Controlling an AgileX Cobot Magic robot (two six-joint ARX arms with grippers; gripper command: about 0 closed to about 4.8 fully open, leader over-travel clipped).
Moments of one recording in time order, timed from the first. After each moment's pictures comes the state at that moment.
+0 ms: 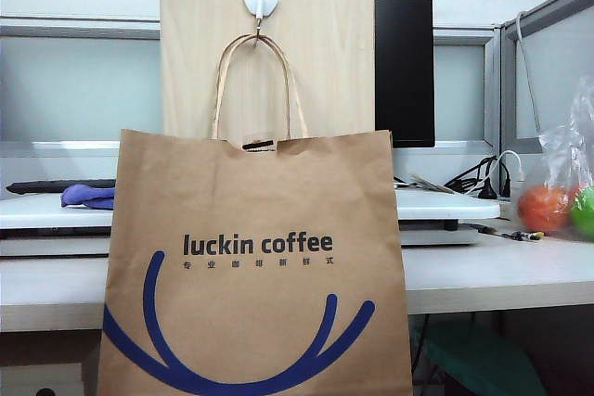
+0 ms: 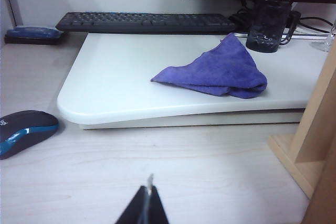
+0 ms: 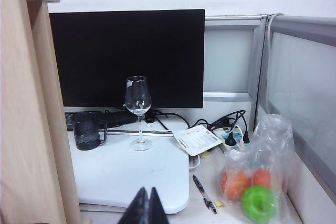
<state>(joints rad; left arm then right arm) 0.09 0.00 0.01 -0.06 0.13 -0.06 0.97 0.11 0.83 -0.51 0.78 -0.13</state>
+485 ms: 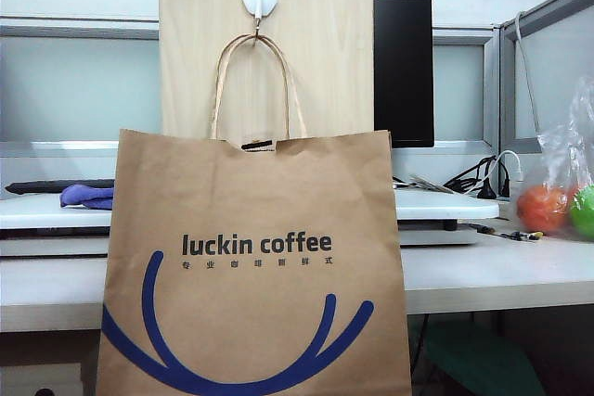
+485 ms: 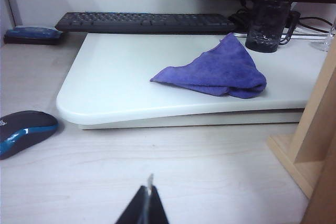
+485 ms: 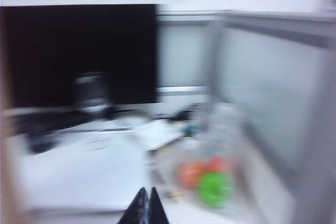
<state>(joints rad) 0.09 0.00 0.01 -0.06 0.13 -0.06 0.71 0.09 0.79 -0.51 0.73 -0.11</state>
